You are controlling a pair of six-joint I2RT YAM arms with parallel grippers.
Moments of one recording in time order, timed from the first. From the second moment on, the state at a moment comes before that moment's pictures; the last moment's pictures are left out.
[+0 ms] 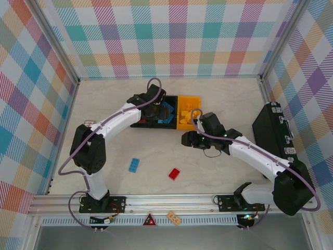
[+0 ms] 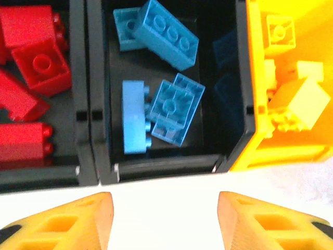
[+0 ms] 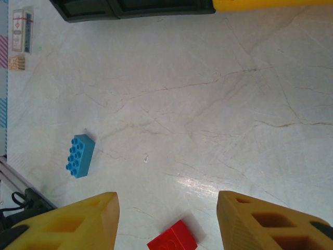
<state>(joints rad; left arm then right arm) -0.59 1.76 1.45 -0.69 -0.06 -0.52 0.62 1.25 0.82 -0.44 -0.33 0.66</state>
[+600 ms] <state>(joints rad) -0.59 1.36 1.02 -0.80 -0.05 -0.55 0.72 1.34 0.89 -0.41 -0.50 0.53</state>
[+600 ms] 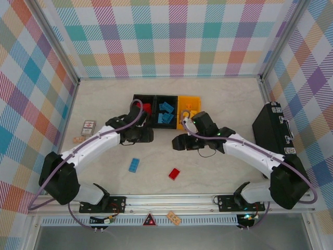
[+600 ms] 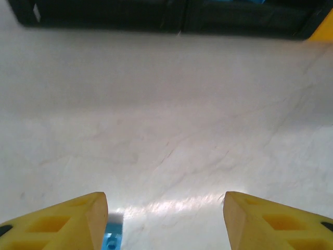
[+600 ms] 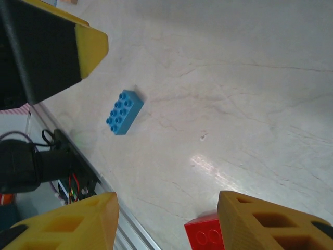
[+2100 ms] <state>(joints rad) -0.64 1.38 0.85 -0.81 -0.03 -0.70 0.77 1.40 0.92 -0.37 -0.50 0.52</state>
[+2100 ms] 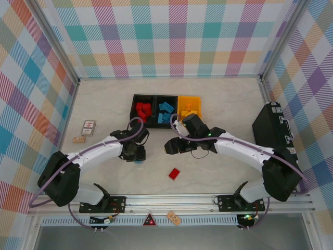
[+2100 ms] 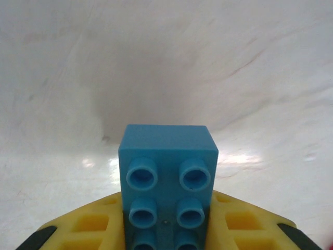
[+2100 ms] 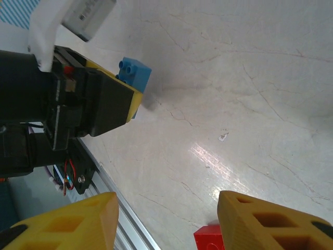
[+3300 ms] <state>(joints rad) -0.57 2.12 1.84 -0.80 0.02 -0.57 0.61 1.19 0.81 -0.42 -0.29 0.62</state>
